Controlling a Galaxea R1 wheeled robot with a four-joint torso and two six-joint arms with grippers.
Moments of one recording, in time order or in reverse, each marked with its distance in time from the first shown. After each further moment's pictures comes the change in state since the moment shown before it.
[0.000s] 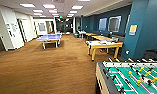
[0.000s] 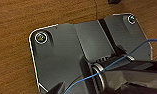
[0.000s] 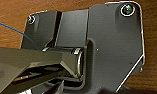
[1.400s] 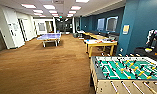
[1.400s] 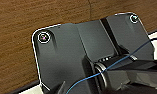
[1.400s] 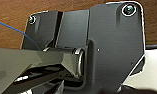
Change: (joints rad) left arm 0.001 -0.001 -0.004 0.000 -0.001 0.000; right arm 0.000 0.000 0.003 0.000 -0.003 0.000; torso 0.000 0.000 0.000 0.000
